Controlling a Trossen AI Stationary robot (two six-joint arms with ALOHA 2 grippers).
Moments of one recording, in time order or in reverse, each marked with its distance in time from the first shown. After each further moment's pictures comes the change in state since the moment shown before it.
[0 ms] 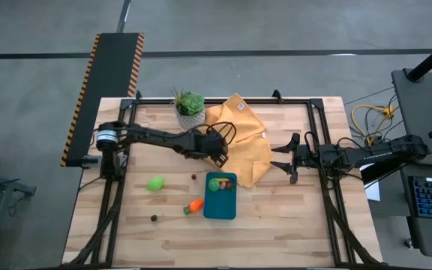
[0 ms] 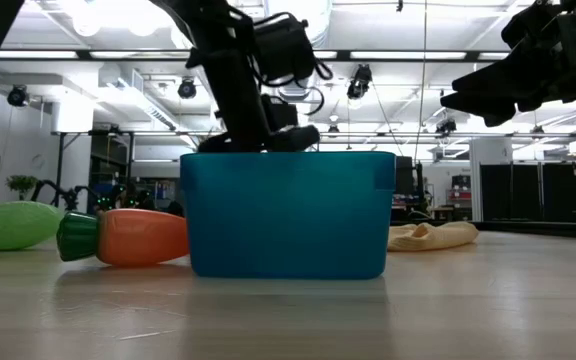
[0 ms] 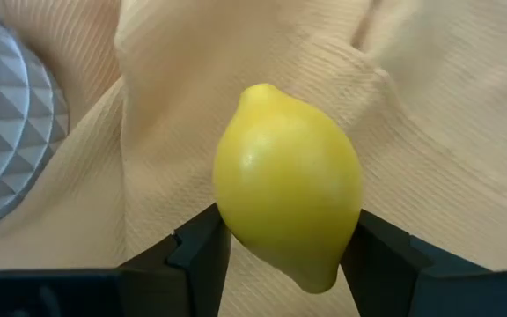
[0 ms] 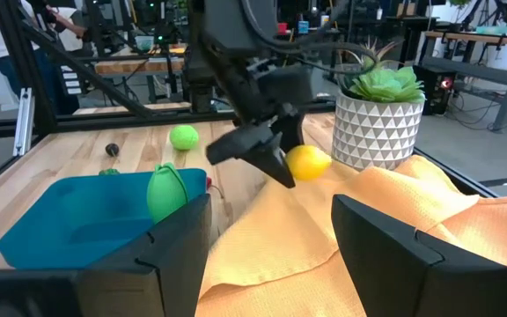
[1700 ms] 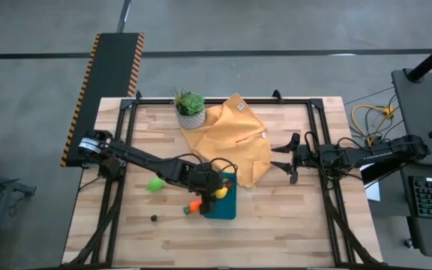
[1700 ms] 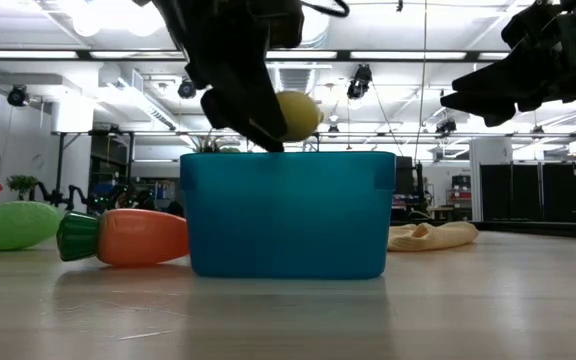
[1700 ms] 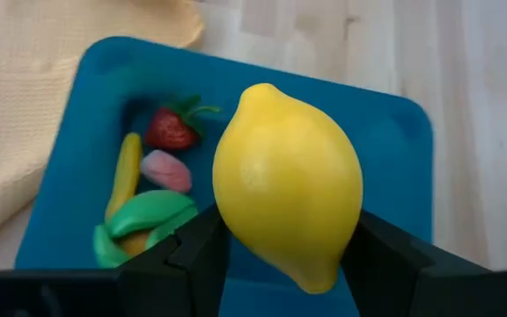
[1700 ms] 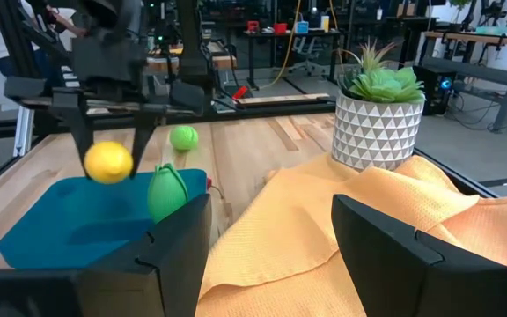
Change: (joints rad) left arm -0.312 -0.135 -0.063 0.108 0.400 0.280; right arm 0.000 0.000 0.000 0.001 0.000 0.000
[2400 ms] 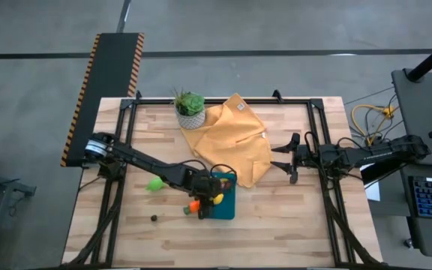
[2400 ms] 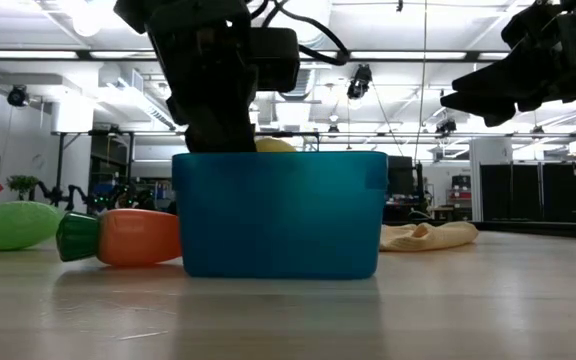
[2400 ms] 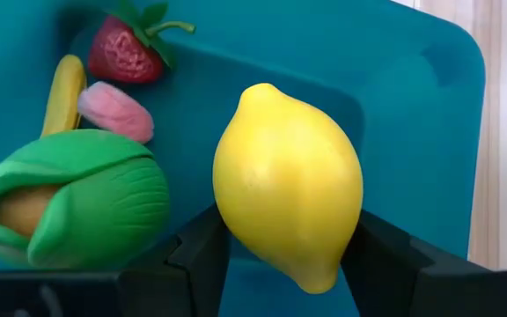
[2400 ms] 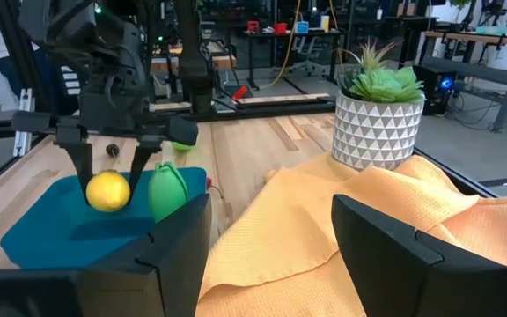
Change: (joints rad) left arm -0.015 0.072 -0.032 0.005 0.079 -0.079; right arm 0.000 0.000 0.000 -0.001 0.000 0.000
